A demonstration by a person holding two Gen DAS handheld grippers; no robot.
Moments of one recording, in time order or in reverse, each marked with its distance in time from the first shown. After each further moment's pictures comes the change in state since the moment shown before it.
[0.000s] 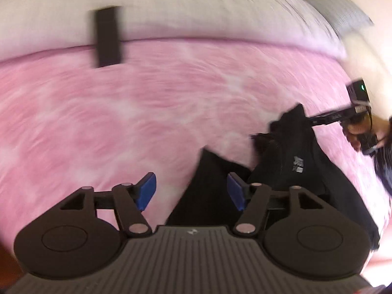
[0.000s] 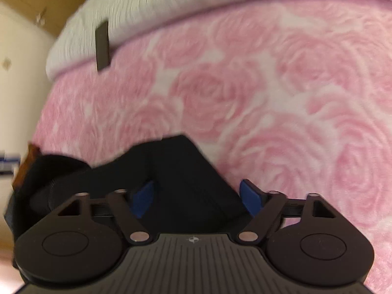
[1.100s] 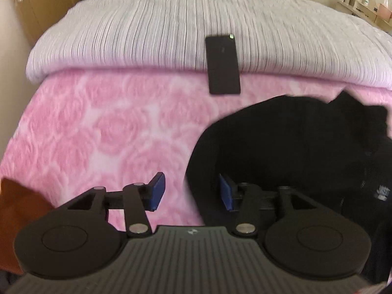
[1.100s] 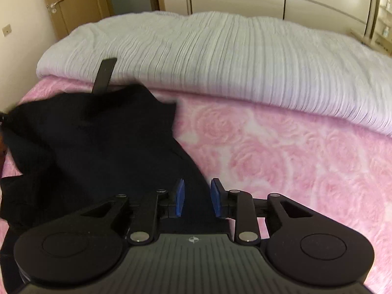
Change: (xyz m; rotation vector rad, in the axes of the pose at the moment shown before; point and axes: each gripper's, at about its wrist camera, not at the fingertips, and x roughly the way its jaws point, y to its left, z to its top) left arm -0.049 0.085 -0.049 -0.222 -0.150 0.459; right arm -0.101 0.074 -0.006 -0.262 -0.290 -0.295
